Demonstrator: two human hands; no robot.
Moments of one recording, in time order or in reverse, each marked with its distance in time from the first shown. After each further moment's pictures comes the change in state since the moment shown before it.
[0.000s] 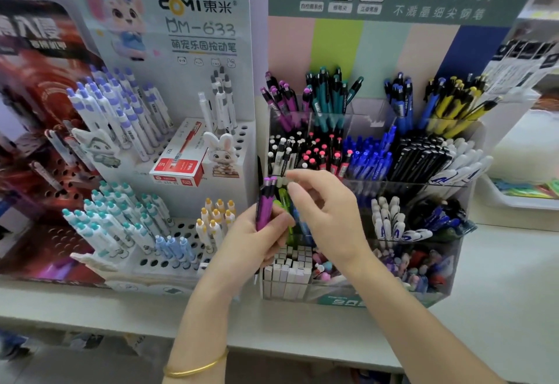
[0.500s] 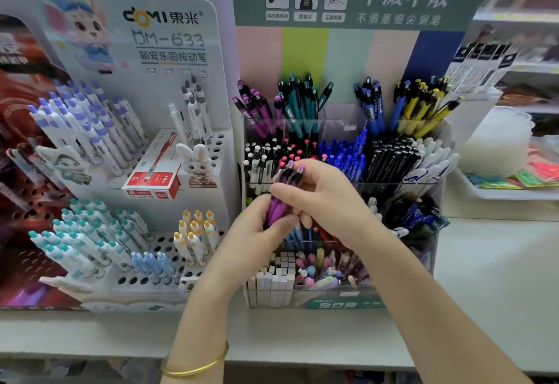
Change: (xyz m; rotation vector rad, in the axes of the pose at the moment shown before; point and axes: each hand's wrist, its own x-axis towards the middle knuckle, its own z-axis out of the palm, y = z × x) left_hand 0.017 0.011 0.021 0.310 -0.033 0.094; right_hand 0.024 -0.014 -0.040 0.096 -0.234 0.215
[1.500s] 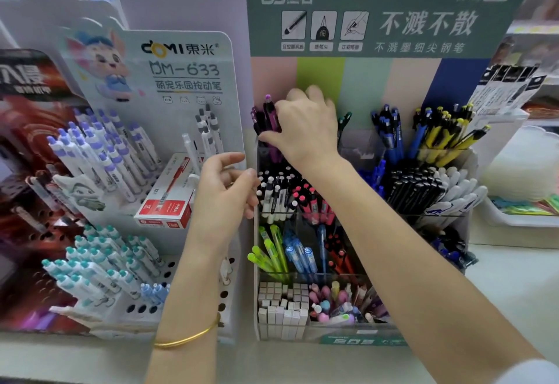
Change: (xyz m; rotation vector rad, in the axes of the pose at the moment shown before) left_hand 0.050 0.036 -0.047 -0.225 0.453 0.090; right_hand 0.133 -0.037 0.002 -1.045 0.387 -0.291
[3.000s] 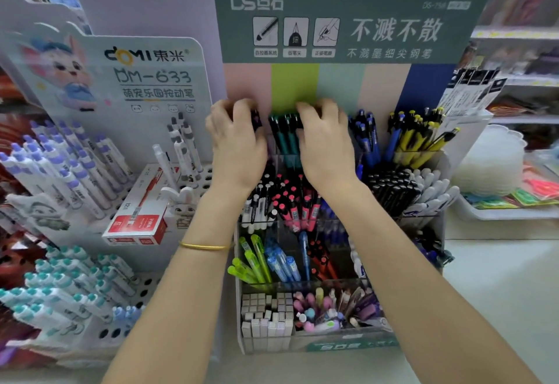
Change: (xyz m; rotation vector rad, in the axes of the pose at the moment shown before) left_hand 0.079 0.010 0.060 0.726 0.085 0.478; right_hand -0.025 0.046 0.006 0.090 0.053 0.222
